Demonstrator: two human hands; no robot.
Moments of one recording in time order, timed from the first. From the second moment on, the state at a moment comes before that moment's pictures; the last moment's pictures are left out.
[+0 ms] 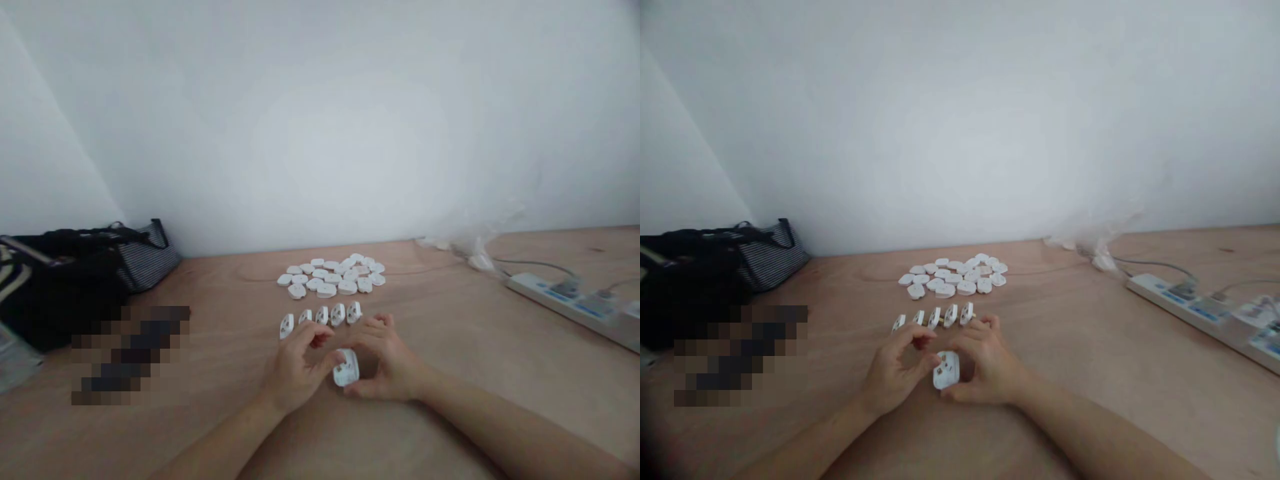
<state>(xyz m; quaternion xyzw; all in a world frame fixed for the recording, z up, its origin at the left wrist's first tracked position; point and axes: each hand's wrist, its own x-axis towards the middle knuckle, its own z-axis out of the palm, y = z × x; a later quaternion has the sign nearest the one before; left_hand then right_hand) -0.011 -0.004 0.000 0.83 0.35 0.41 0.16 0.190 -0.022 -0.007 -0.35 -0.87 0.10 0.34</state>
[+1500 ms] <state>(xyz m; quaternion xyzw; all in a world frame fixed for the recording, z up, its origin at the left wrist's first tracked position) -0.010 -0.009 0.000 0.88 0.34 0.31 0.13 0.205 -0.018 0.000 -0.41 -0.76 0.21 0.46</state>
